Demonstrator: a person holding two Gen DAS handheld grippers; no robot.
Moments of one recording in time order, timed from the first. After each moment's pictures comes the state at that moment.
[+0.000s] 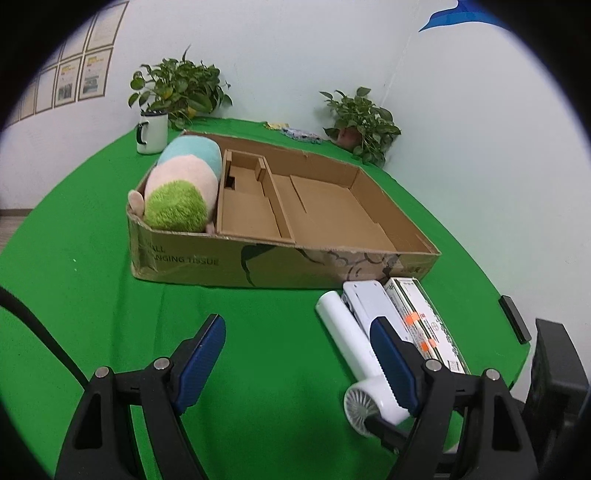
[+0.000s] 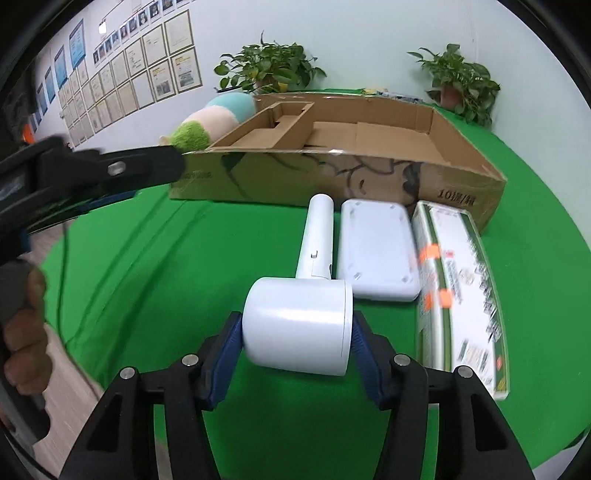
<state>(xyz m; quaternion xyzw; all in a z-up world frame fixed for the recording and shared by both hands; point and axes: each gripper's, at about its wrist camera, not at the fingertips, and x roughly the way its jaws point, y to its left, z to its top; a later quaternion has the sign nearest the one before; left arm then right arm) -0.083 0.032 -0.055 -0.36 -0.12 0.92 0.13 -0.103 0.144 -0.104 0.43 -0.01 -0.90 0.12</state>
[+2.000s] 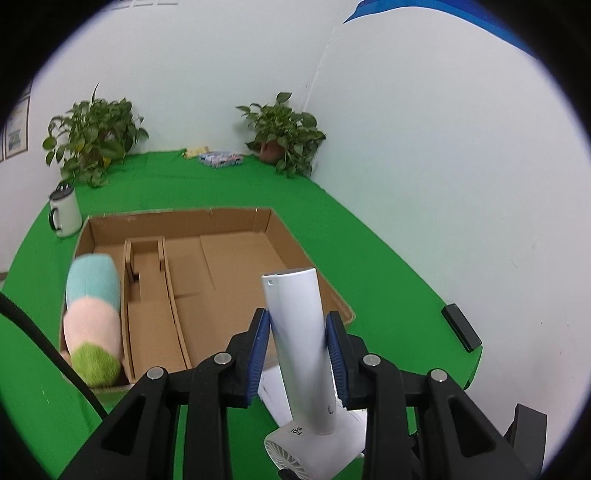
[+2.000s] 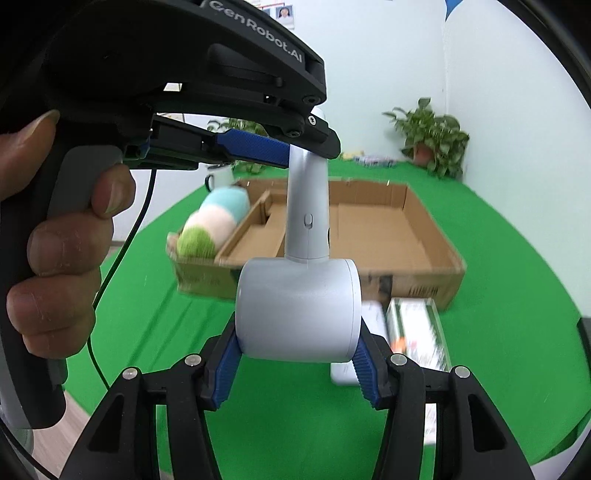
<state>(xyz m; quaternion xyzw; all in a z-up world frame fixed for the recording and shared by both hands) -0.154 0.109 0.077 -0.33 -0.07 0.91 0.25 -0.126 0.130 -0.008 0.31 -0.01 -0.95 0.05</state>
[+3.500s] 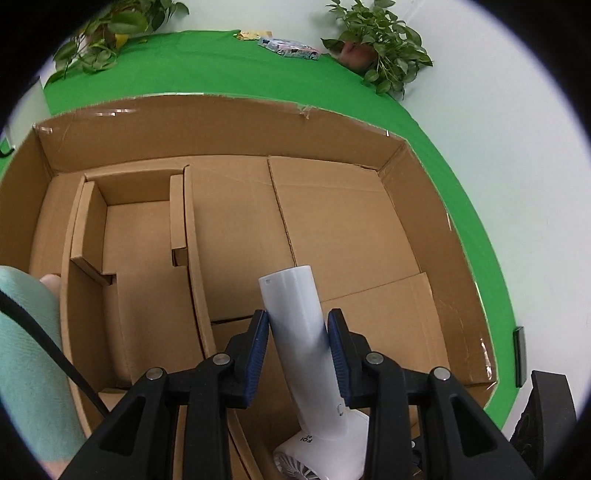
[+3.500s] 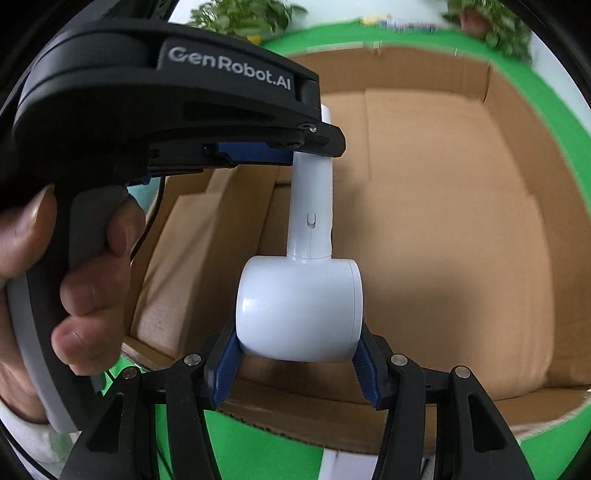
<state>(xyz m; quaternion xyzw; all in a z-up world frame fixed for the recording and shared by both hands) -0.401 0.074 -0.085 -0.54 -0.12 0.82 0.18 -0.388 0.140 -0.089 0.56 -0.09 -0.81 0.14</state>
